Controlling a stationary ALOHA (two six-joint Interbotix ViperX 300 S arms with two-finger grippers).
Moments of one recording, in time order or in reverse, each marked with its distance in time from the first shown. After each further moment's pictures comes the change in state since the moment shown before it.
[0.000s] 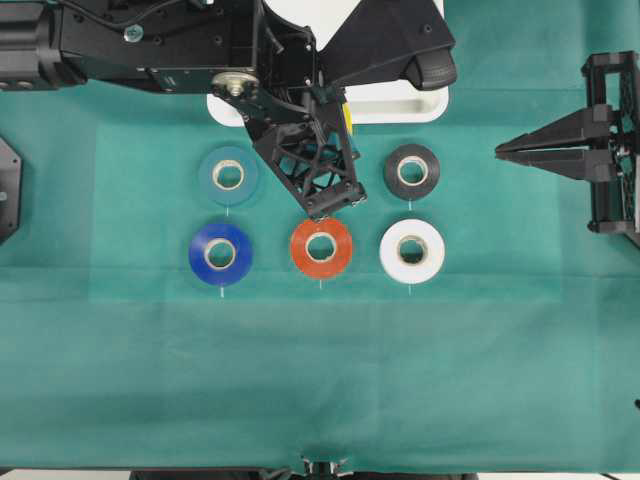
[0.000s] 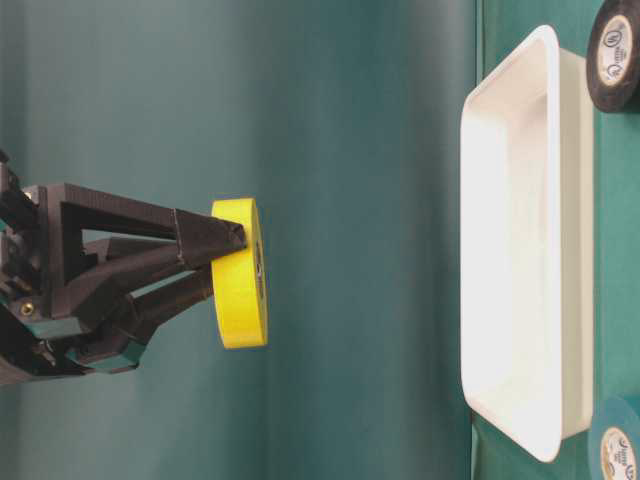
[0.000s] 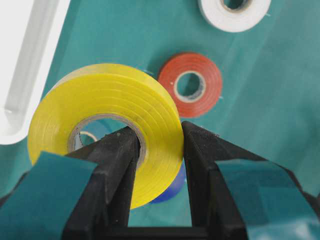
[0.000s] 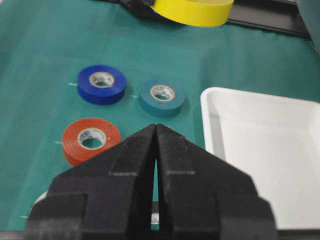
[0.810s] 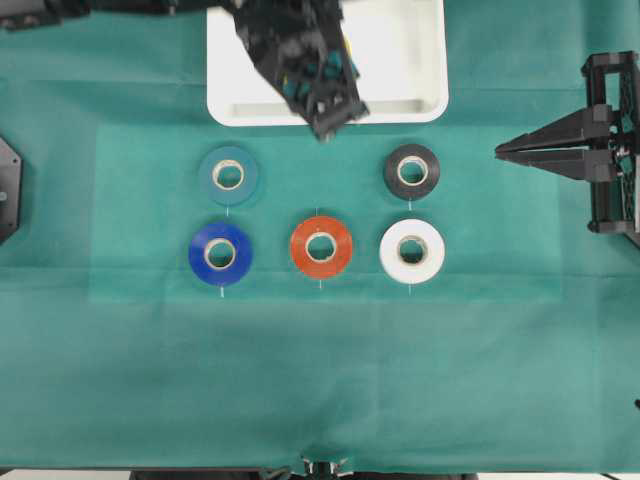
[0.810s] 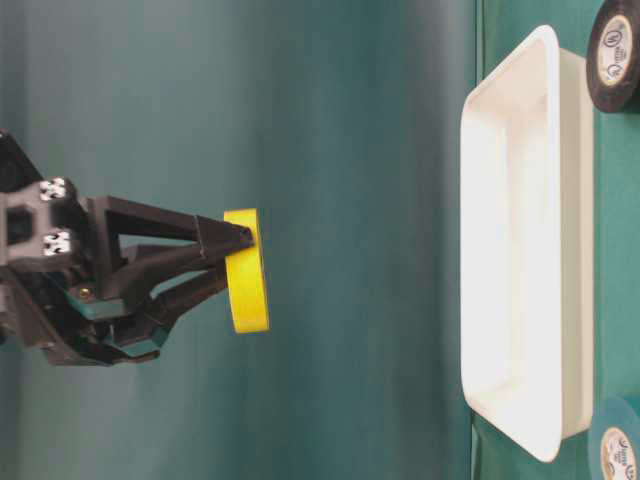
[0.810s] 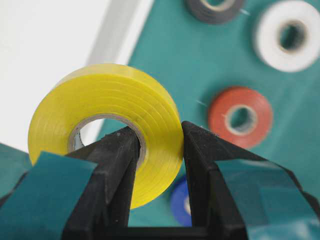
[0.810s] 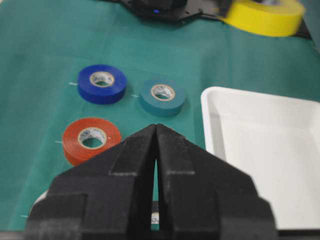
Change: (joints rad) left arm 0.166 0.000 0.002 0.008 -0.021 0.091; right arm 0.000 0.000 0.000 0.000 0.003 0.000
